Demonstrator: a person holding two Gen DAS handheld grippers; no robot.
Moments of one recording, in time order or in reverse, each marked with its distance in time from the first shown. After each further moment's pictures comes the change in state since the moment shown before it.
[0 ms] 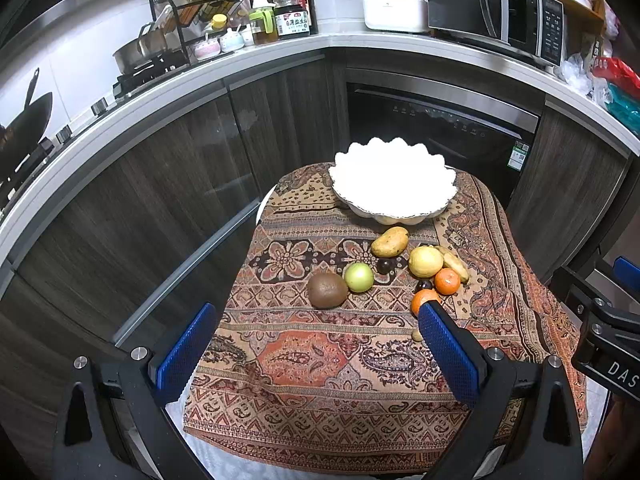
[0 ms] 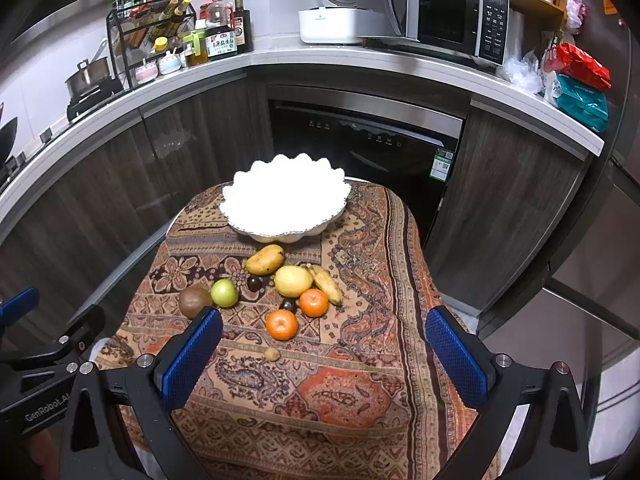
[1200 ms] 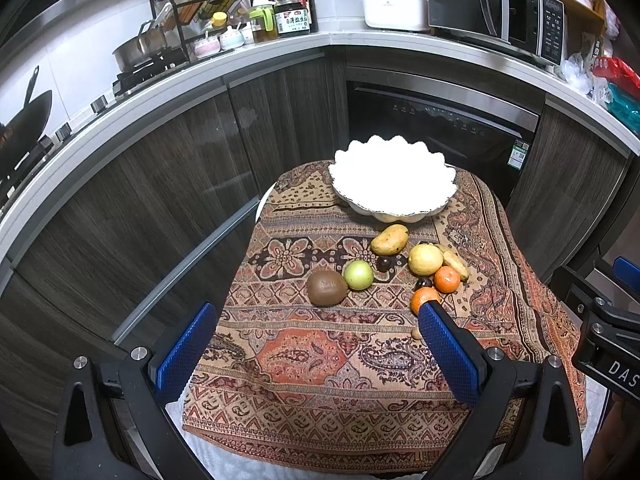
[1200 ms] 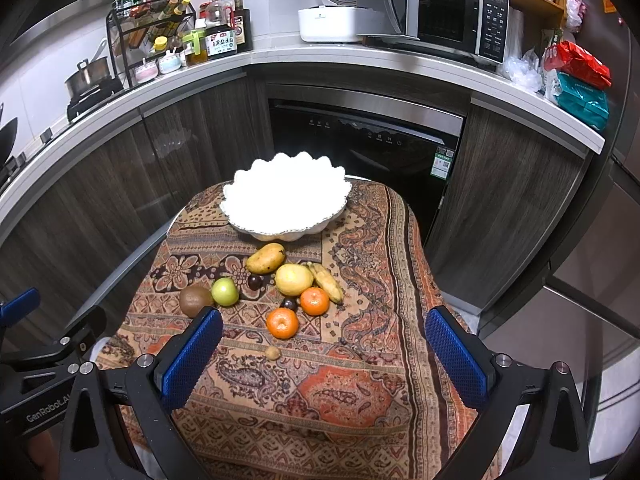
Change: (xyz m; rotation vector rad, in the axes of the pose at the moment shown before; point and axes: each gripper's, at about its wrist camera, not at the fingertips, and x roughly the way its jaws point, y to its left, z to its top) left arm 0.000 -0.001 0.000 0.000 -0.002 -0.001; right arm 0.001 0.000 -0.001 0.000 0.002 0.002
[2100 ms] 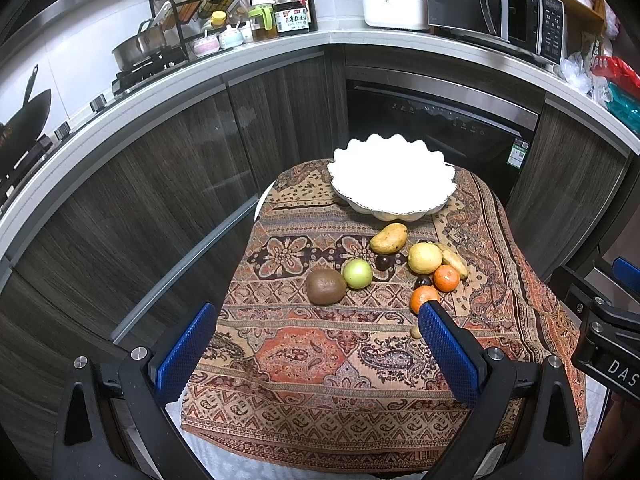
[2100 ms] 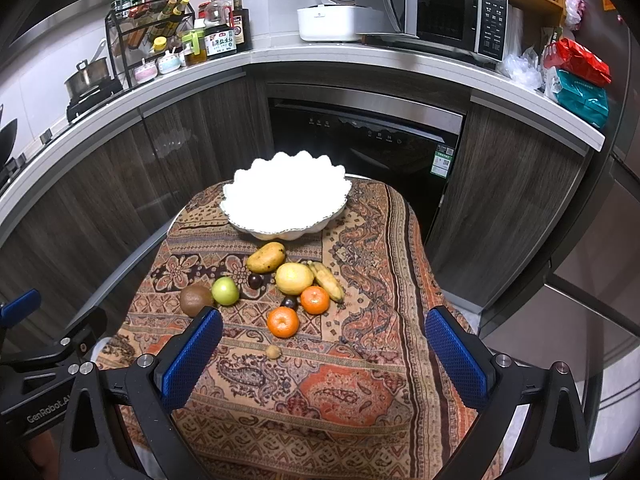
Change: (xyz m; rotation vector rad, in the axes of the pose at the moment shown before) left arm 0.000 -0.002 0.000 -0.001 0.003 -0.002; right arm 0.001 0.000 -0.001 0.002 0.002 -0.002
